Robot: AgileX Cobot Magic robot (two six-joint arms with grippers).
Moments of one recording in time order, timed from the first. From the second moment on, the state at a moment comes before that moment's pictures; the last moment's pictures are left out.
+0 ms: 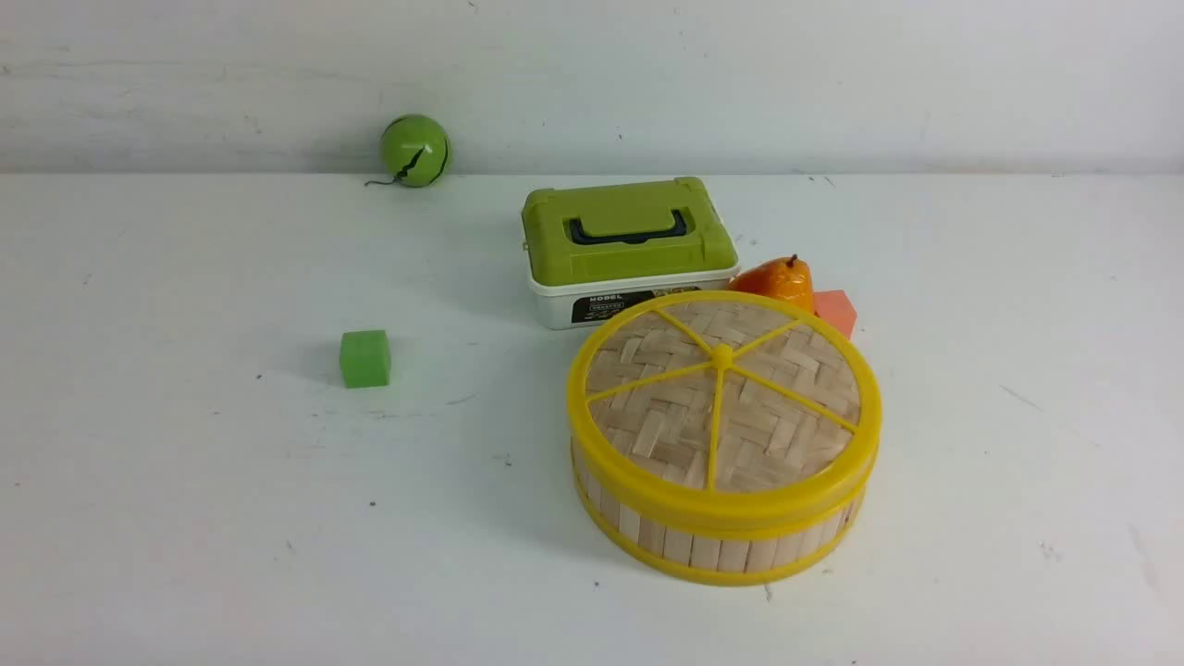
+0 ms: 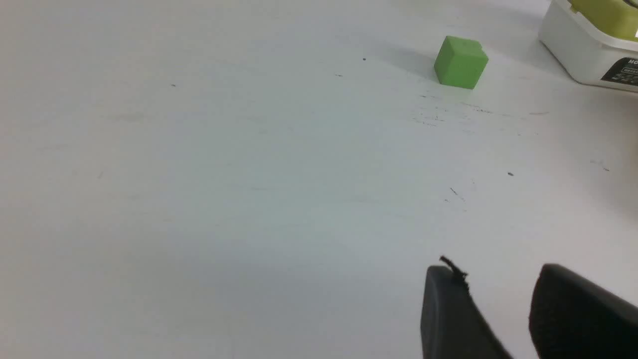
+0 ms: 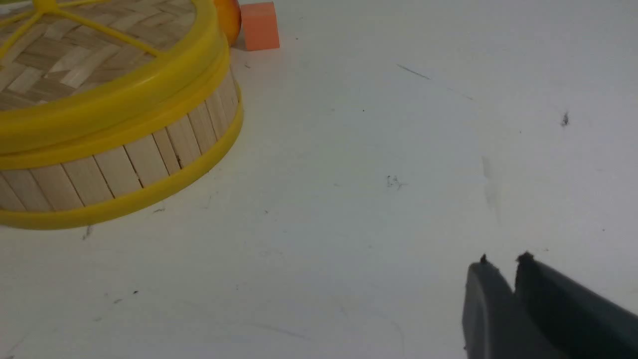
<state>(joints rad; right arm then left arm) 0.02 -0.01 0.02 -0.01 0.38 0.14 0.02 -0.01 0.03 -0.03 0.35 -0.20</state>
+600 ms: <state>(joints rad) 0.02 -0.01 0.02 -0.01 0.38 0.14 0.02 -0.01 0.03 -0.03 0.35 -0.20</state>
